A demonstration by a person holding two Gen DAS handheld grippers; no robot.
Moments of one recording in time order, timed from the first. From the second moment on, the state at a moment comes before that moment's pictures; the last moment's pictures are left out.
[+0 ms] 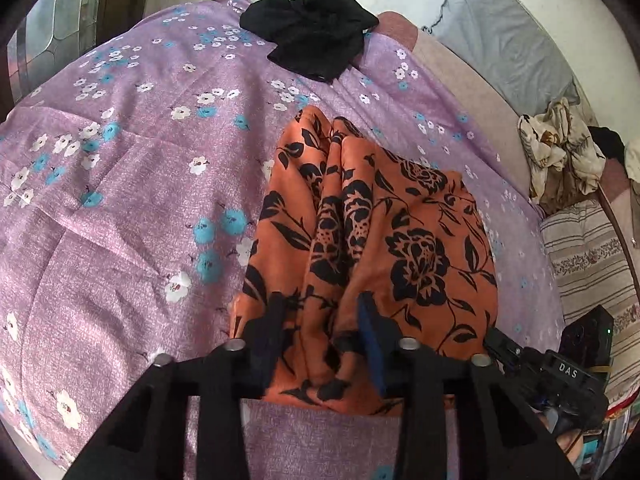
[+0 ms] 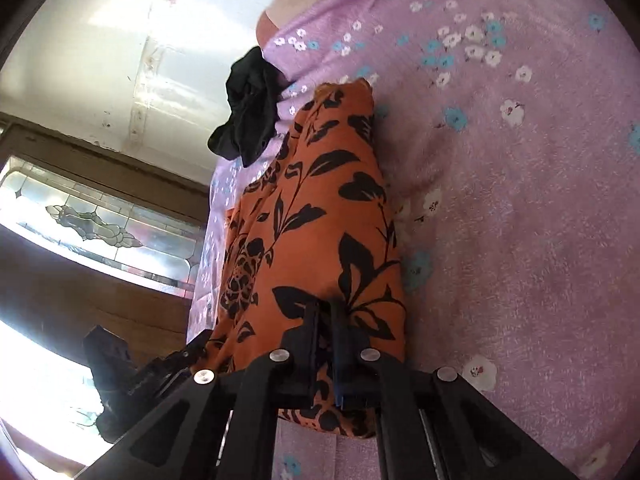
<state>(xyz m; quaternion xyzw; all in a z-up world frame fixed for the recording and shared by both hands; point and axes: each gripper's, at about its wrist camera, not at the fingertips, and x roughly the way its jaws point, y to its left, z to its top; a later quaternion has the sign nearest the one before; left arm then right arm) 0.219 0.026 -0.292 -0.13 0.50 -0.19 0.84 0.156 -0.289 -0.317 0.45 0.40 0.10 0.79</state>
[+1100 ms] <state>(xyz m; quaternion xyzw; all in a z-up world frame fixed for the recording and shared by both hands) 0.161 -0.020 -0.247 0.05 0.31 -0.22 0.92 0.158 -0.275 -0.314 0.42 0.40 0.09 0.81</state>
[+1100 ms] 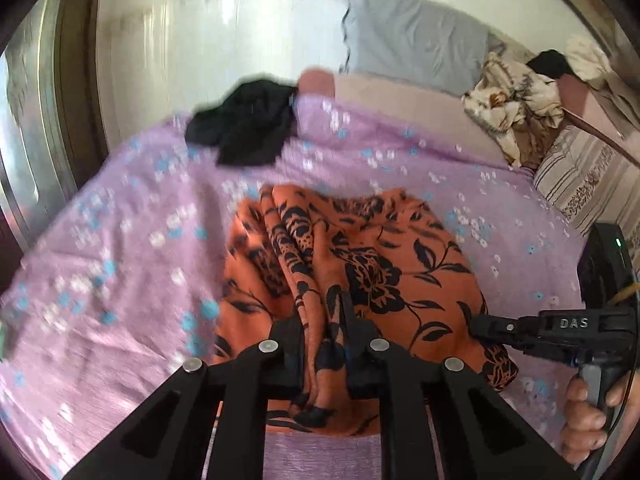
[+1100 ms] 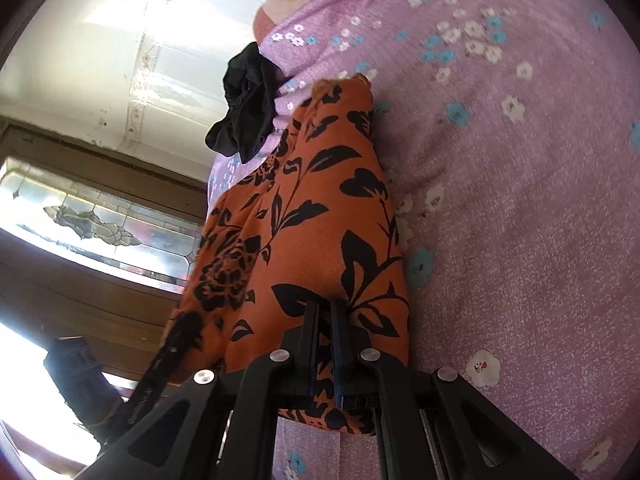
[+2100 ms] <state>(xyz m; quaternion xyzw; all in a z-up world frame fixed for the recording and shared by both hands) 0.300 -0.045 -0.301 0.11 0.43 -0.10 0.89 0.287 -0.269 -0.316 0.35 0.45 0.10 0.82</state>
